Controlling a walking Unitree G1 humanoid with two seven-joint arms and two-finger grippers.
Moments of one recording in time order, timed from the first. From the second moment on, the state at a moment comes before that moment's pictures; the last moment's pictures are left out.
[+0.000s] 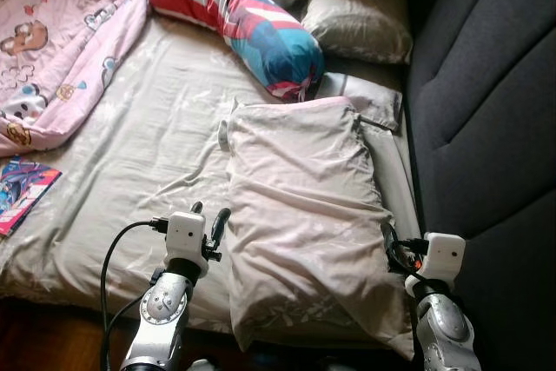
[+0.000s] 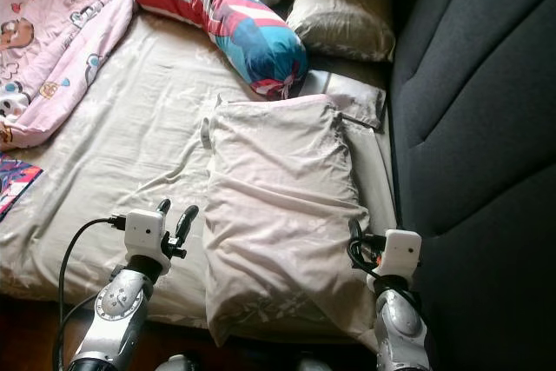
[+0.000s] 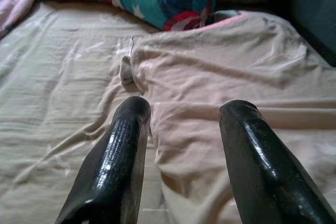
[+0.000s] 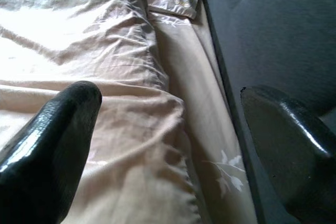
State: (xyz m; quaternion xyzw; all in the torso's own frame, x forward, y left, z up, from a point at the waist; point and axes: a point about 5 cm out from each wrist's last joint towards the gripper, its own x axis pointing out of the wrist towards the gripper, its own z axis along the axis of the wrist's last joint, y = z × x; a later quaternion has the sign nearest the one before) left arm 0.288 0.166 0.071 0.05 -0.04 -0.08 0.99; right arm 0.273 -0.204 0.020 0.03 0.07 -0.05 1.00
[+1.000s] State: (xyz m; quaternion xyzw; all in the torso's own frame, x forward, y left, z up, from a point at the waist) left arm 0.287 0.171 0.069 0.05 -0.03 -0.07 1.00; right arm 0.272 -0.192 0.015 0.04 0.08 -0.04 1.00
